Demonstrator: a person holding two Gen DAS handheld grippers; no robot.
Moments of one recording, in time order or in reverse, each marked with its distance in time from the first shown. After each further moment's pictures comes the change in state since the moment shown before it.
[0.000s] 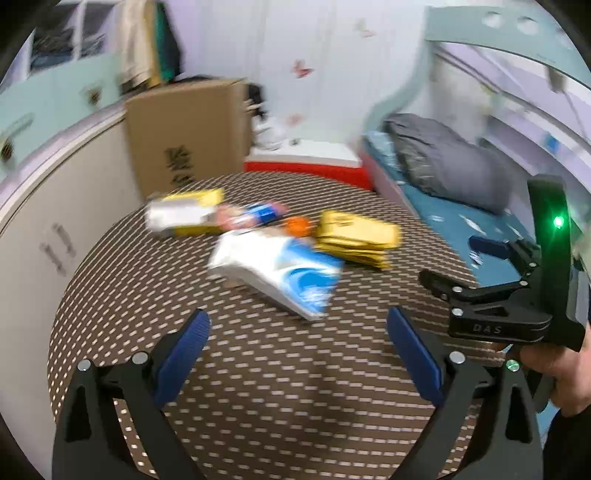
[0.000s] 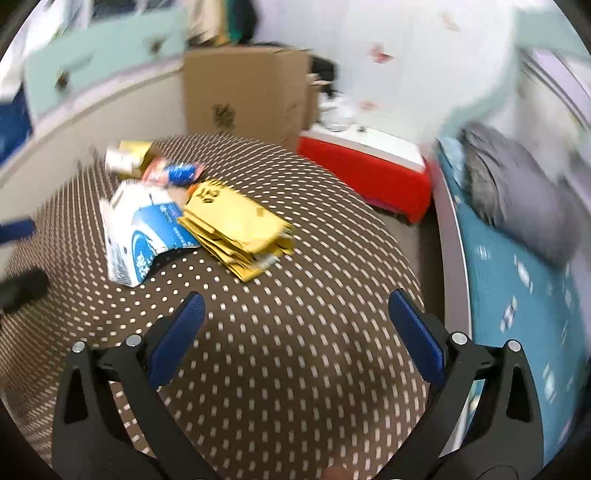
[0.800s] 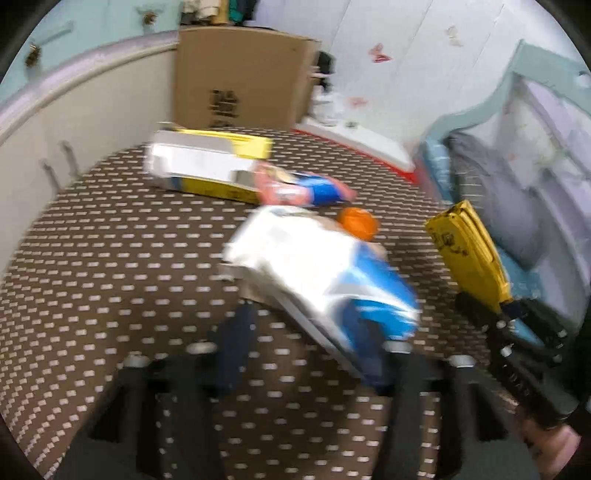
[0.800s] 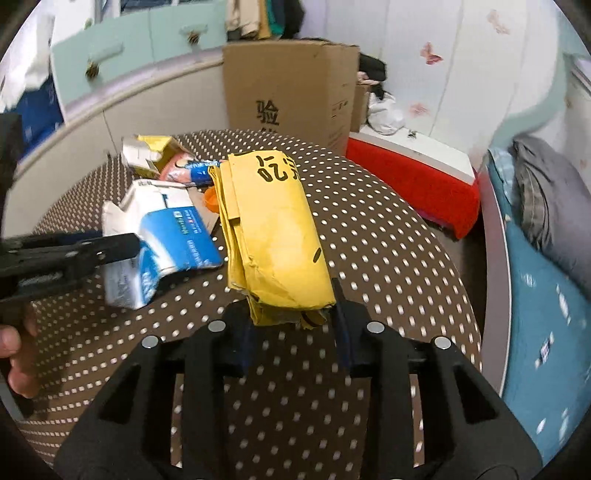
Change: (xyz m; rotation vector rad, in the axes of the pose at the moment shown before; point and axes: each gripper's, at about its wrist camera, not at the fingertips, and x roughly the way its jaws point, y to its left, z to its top) left arm 0.094 0.025 0.022 -0.274 0.086 -0.003; right arm 0.029 -0.019 0.003 0.076 -0.051 0.197
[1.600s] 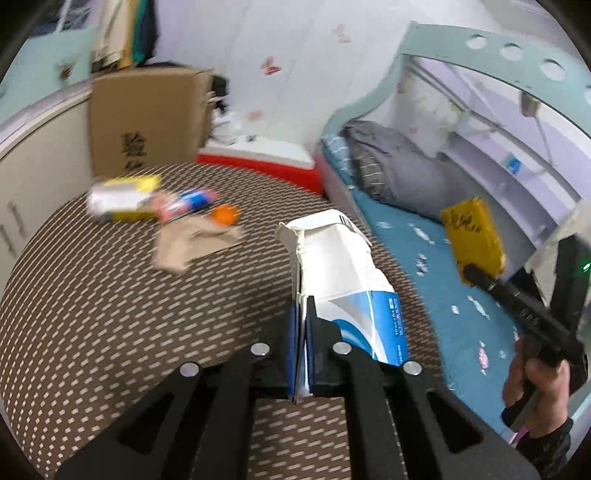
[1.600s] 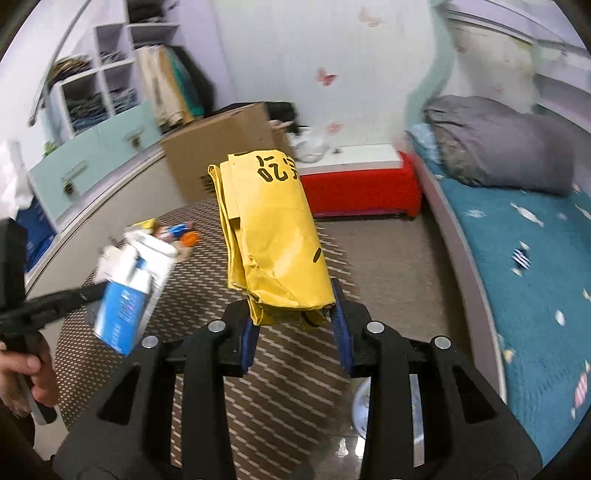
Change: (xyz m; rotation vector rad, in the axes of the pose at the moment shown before) left arm -0.089 -0.065 -0.043 0.259 -0.062 -0.260; right arm -0.161 -0.084 -0.093 0.378 -0.187 -0.119
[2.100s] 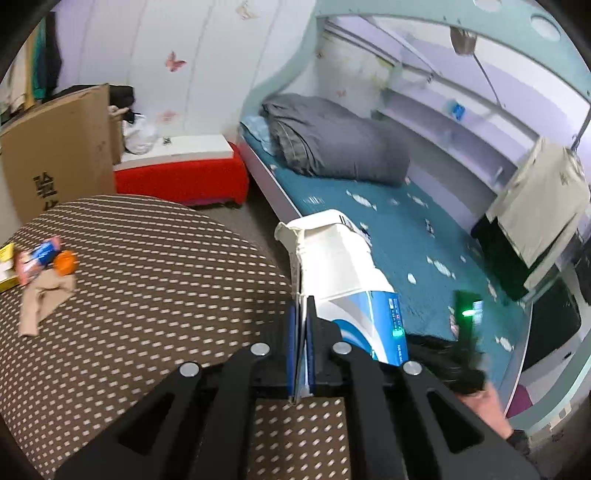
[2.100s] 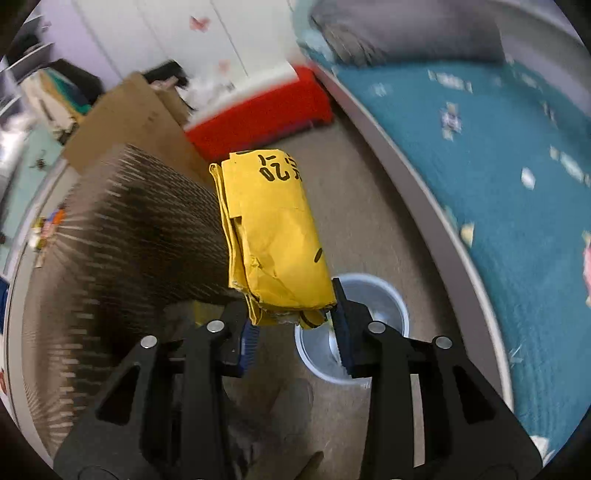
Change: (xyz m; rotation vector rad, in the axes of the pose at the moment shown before) left arm 0.078 -0.146 0.009 0.211 0.094 -0.148; right arm 0.093 -0.164 -0.111 0.357 0.302 -0.136
